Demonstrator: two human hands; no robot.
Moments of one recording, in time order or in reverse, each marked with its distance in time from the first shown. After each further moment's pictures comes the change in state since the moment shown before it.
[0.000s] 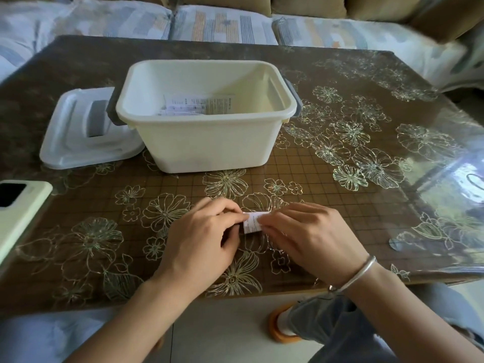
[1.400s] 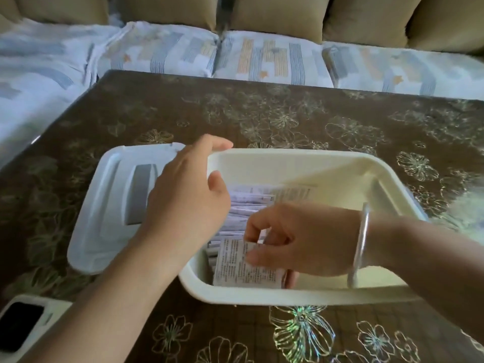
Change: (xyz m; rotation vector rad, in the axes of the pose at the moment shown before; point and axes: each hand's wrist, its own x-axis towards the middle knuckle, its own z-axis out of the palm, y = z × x) left_hand 0.176 -0.104 -0.106 -0.155 0.069 -0.573; right_hand 0.260 0.007 -0.020 0.609 -0.877 0.218
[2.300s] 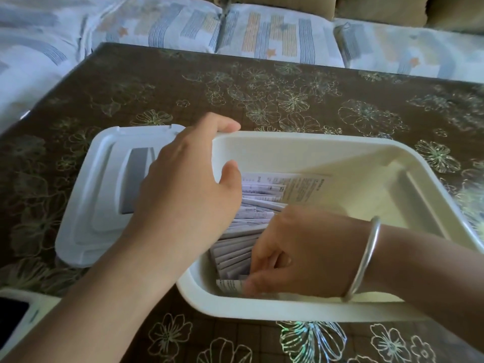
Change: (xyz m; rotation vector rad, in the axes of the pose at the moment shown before) left_hand -0.001 -0.001 0.000 -0.071 -0.015 0.002; right_hand 0.012 -0.001 0.014 -0.382 0.051 -0.063
